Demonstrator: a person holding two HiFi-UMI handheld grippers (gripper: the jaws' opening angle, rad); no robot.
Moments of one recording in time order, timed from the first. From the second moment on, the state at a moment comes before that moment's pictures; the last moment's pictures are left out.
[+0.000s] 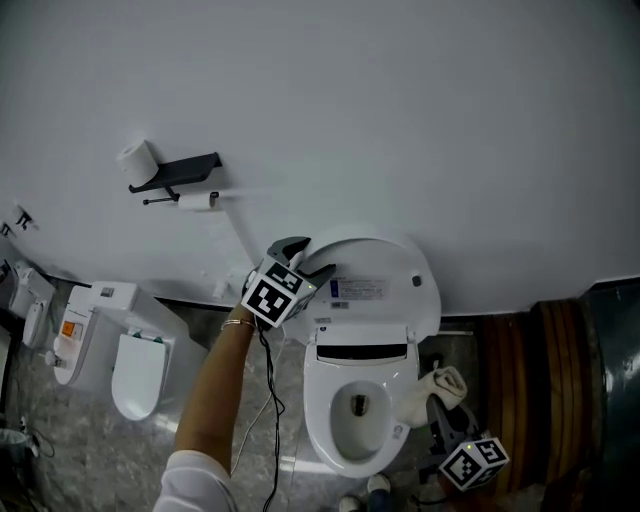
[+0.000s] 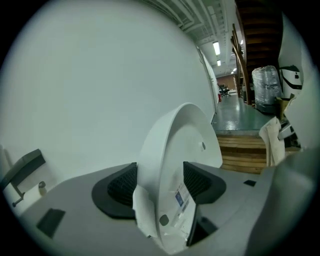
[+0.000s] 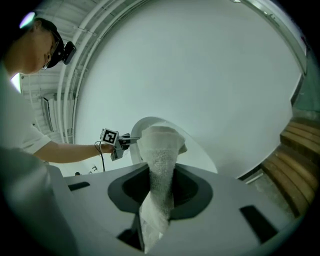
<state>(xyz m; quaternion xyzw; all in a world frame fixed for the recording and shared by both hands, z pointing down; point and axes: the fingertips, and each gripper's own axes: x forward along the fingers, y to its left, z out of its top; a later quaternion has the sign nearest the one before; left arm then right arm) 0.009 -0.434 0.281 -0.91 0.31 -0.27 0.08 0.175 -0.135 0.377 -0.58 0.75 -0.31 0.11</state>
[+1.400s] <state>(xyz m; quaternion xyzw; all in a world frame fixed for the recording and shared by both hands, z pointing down) -0.061 0.050 0.634 -0.92 0.10 -0.38 0.03 0.068 0.158 0.500 -0.52 0.72 -0.45 -0.06</state>
